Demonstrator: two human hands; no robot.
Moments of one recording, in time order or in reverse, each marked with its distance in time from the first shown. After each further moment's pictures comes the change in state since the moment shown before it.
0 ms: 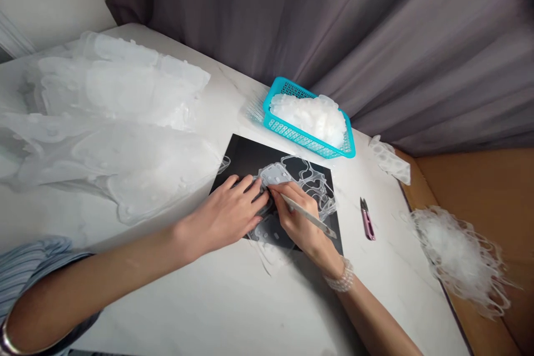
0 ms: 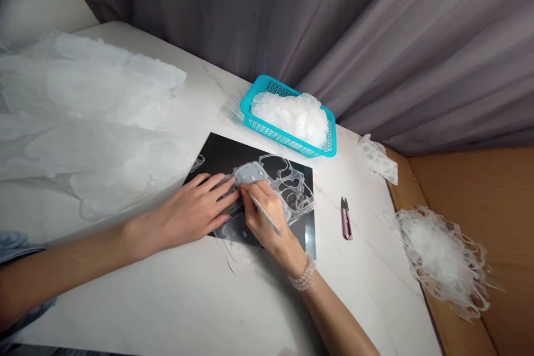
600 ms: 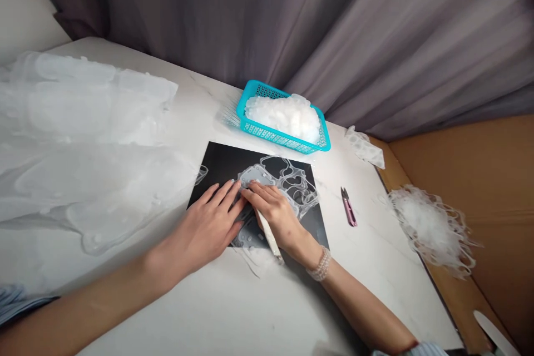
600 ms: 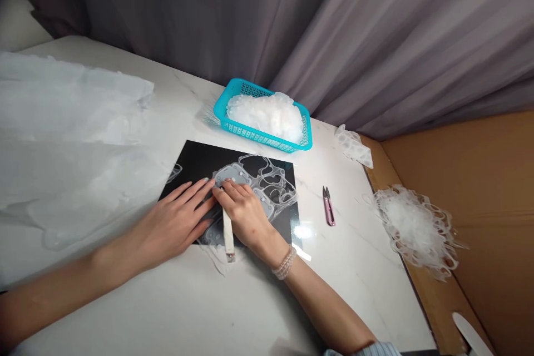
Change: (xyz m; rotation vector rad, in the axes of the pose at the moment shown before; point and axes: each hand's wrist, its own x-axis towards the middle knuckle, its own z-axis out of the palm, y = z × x) left_hand -0.007 0.007 0.019 0.067 0.065 -0.072; right_hand 0.002 0.008 0.008 -0.173 -0.156 -0.220
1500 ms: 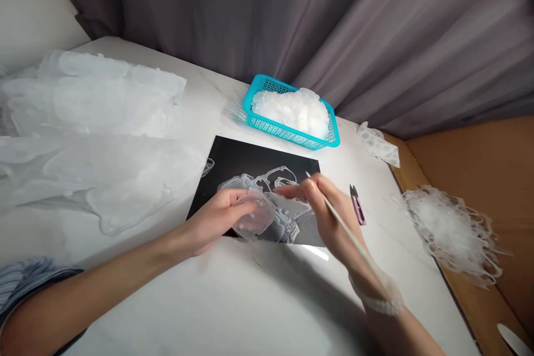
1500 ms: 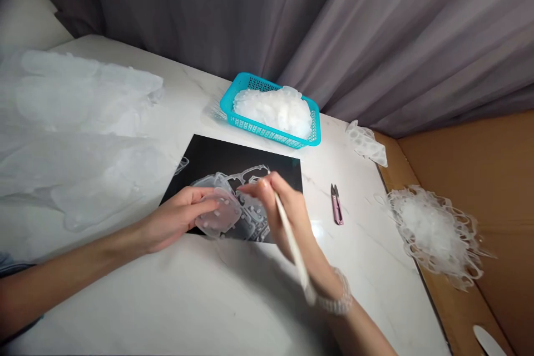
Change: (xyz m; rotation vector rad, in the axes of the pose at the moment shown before) left_hand 0.021 0.010 -0.033 -1.842 -0.291 -0.644; right_hand -0.019 -0.034 -0.078 0.546 0.242 0.521
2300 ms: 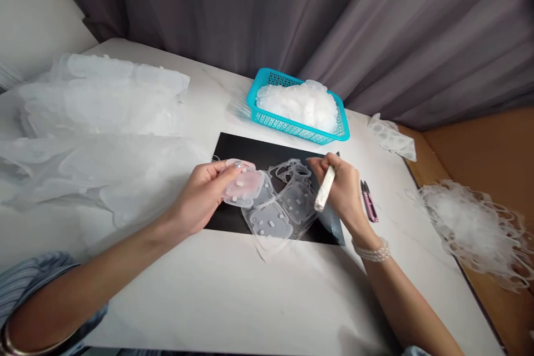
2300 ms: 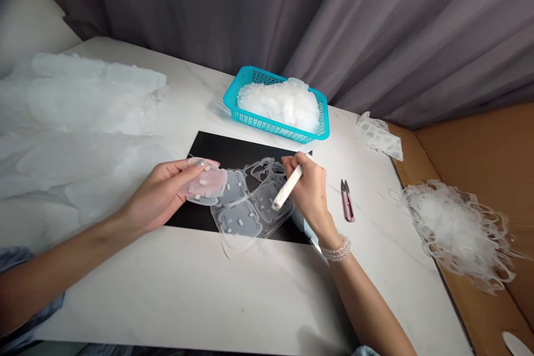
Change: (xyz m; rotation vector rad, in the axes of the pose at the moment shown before) left_hand -0.003 0.020 -0.017 -0.156 0.346 0.214; right_hand 0.044 0.071 -0.016 -0.272 0.304 -0.004
